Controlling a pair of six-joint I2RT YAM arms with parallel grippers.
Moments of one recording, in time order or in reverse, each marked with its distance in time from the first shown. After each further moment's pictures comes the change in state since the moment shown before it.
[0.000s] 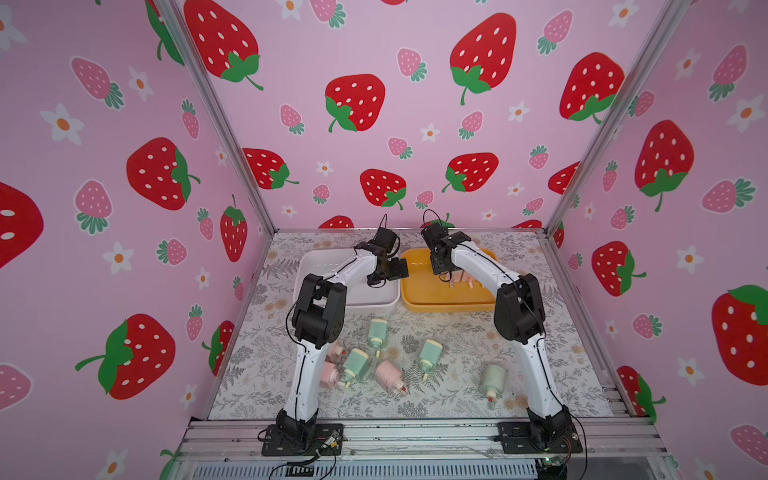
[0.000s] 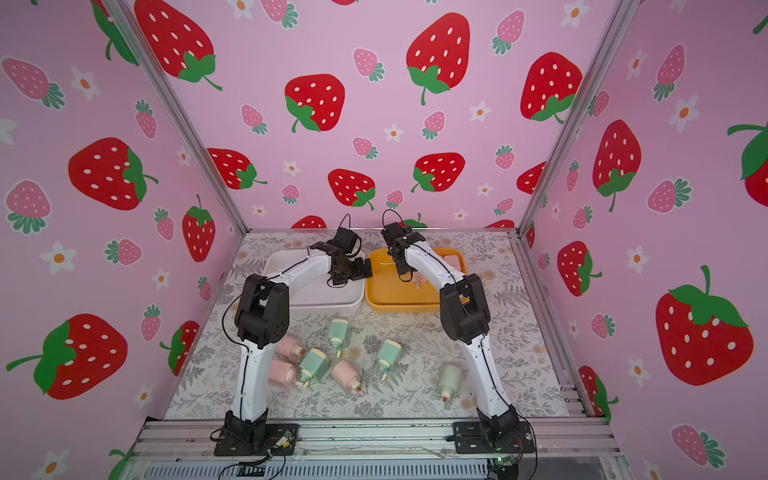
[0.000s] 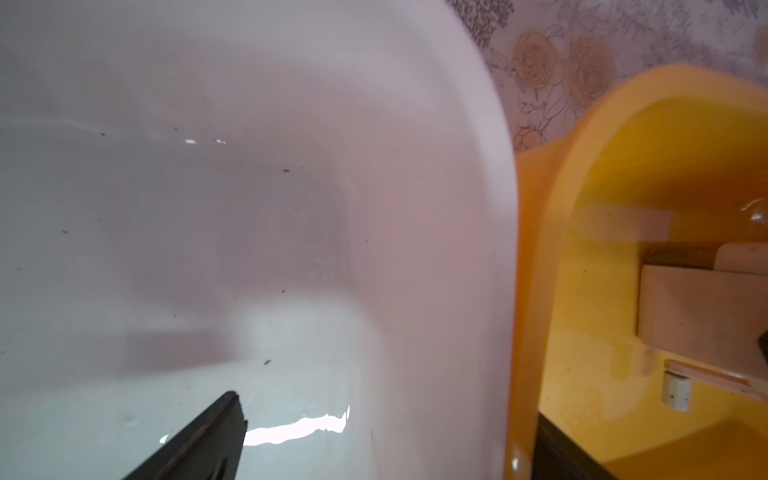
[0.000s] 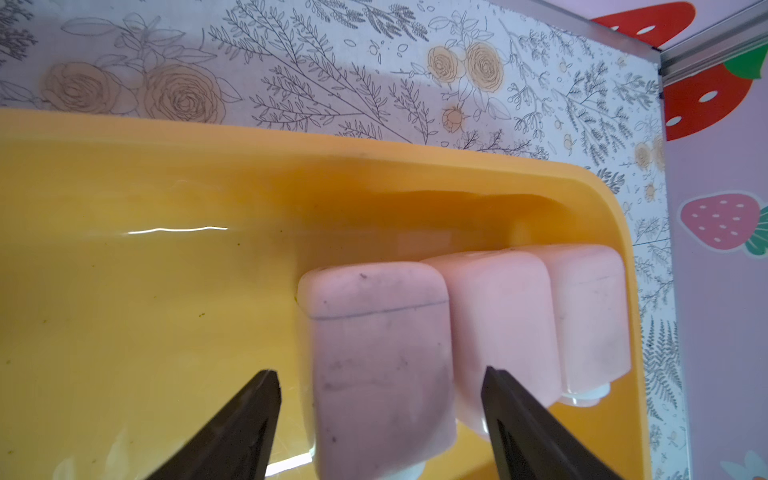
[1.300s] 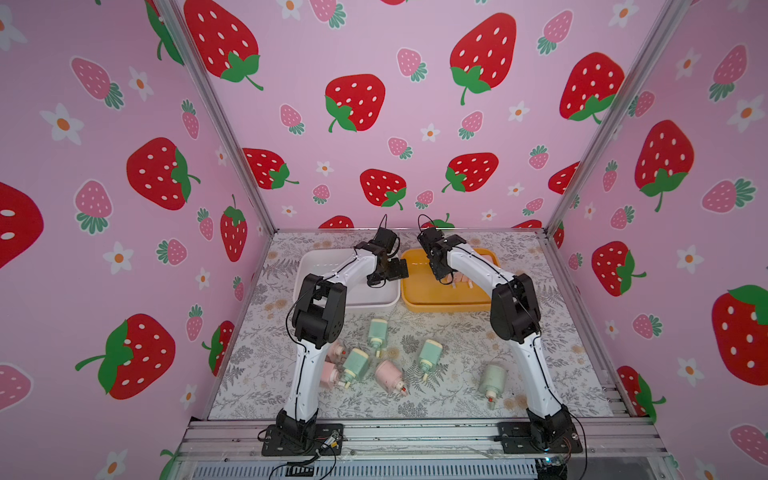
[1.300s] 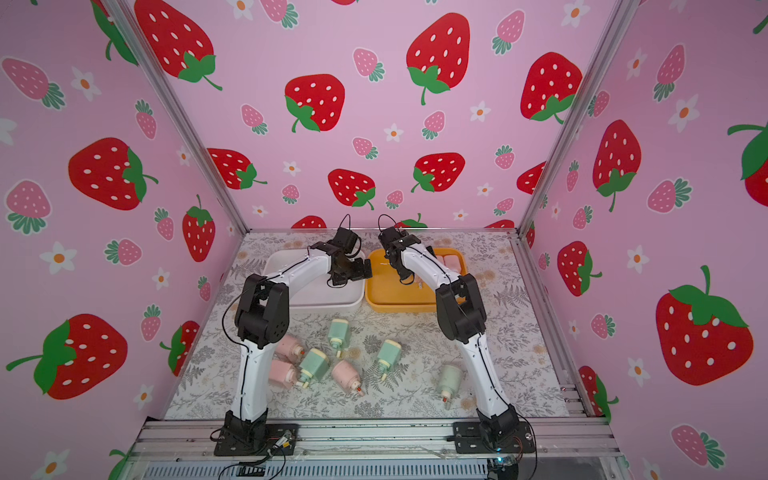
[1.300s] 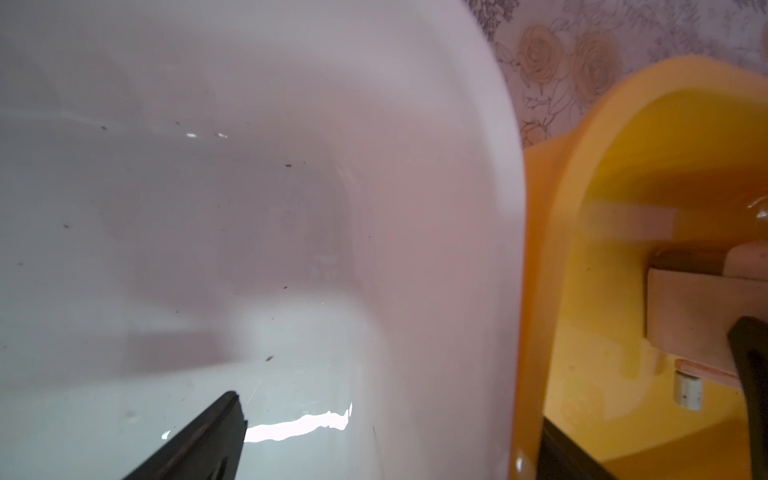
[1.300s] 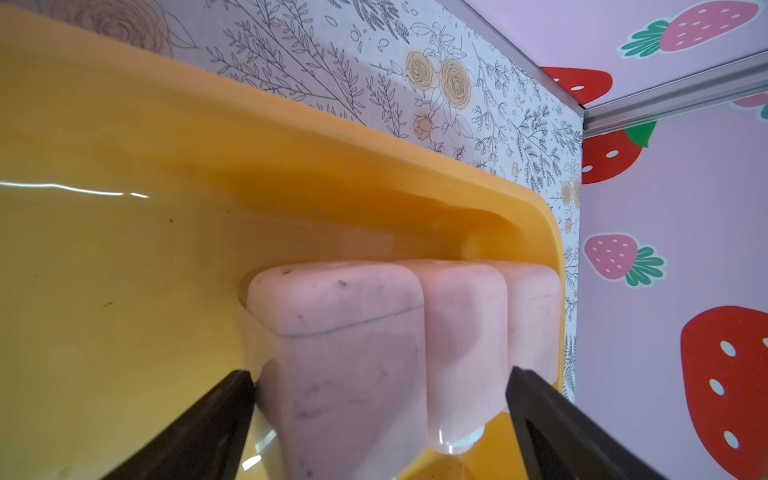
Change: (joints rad) left arm 0.000 0.000 0.000 -0.008 -0.001 0.000; right arm 0.009 0.048 0.012 -0.035 0.156 -0.147
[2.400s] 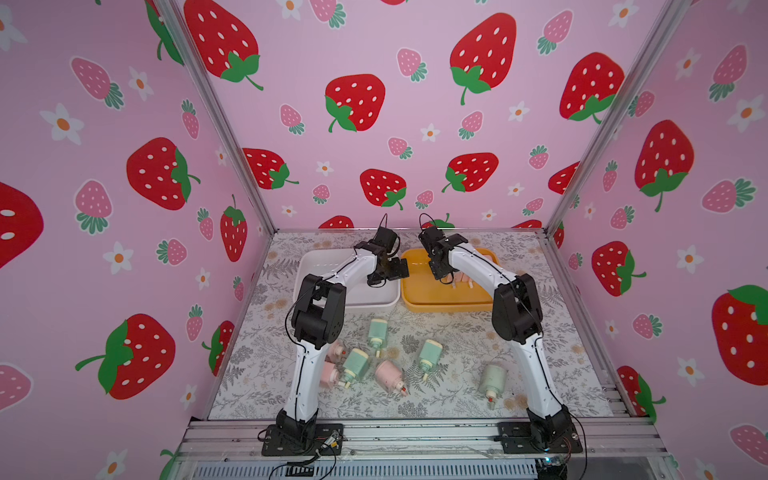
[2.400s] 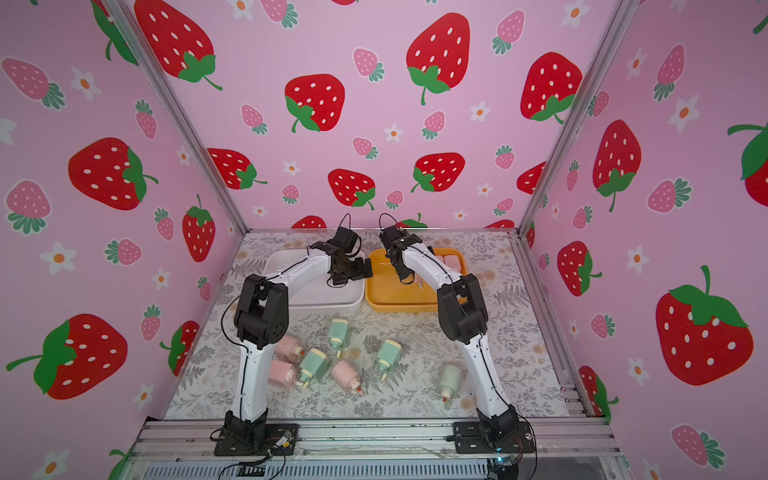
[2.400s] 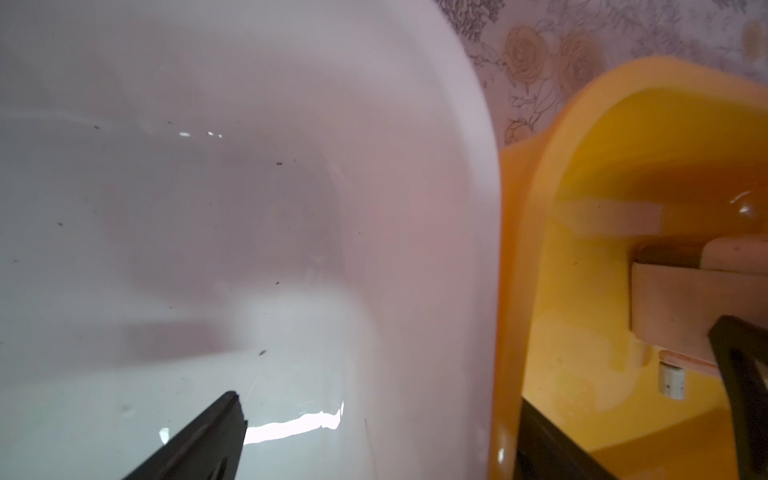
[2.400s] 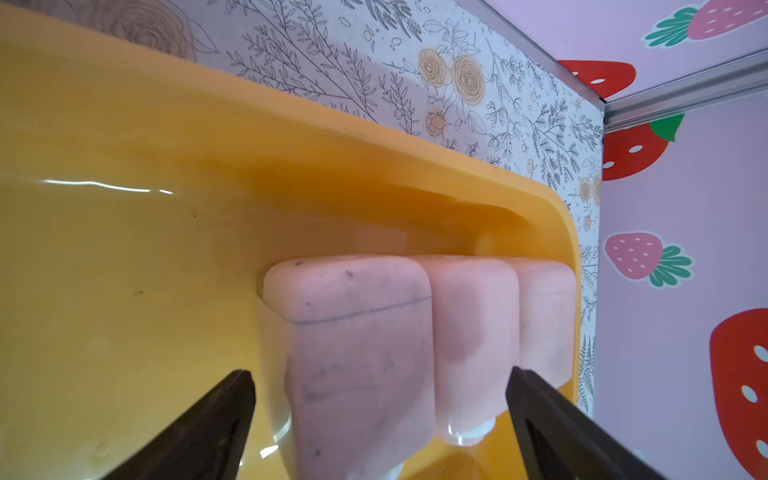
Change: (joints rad) left arm -0.005 -0.021 -0.002 -0.004 0.011 0.003; right arm 0.000 -0.047 -0.038 0.018 -0.068 0.013
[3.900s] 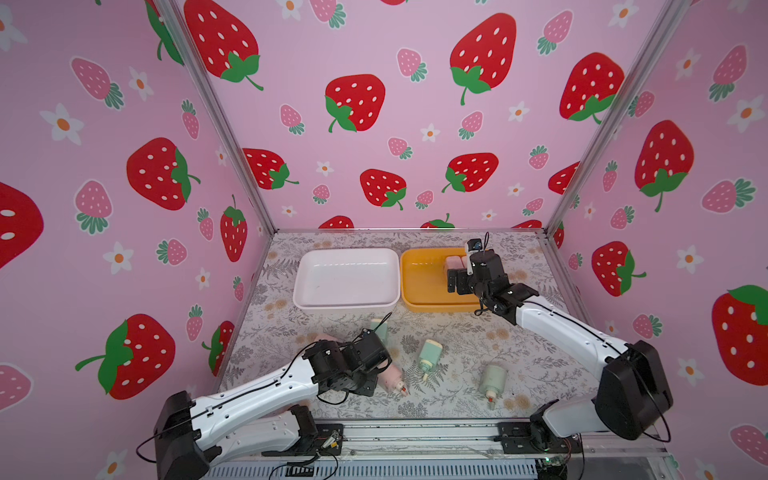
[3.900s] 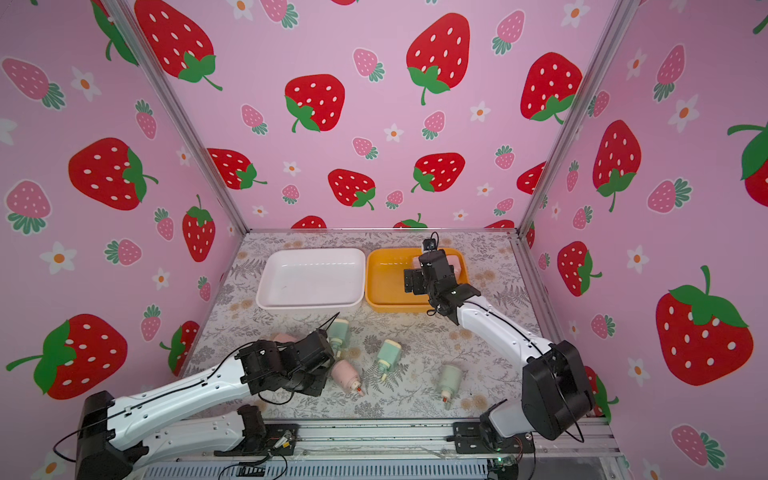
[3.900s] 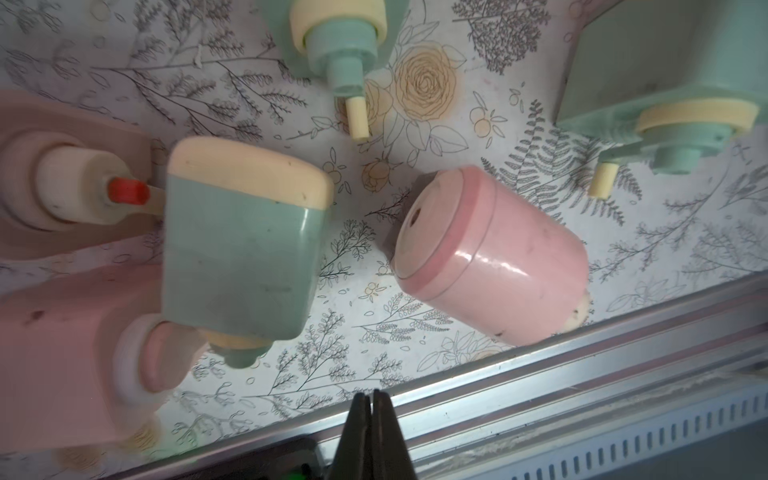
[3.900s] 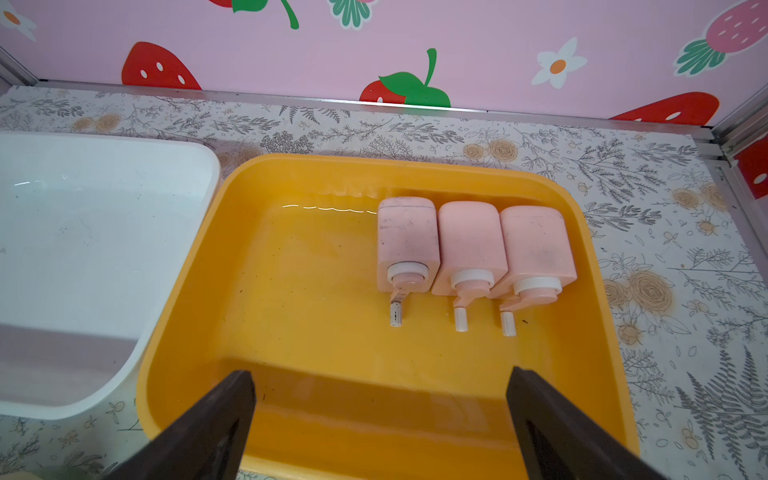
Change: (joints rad) left arm -0.597 -1.220 -1.107 -0.300 -0.186 -0.250; right arm 0.000 -0.907 -1.043 0.774 -0.370 0.043
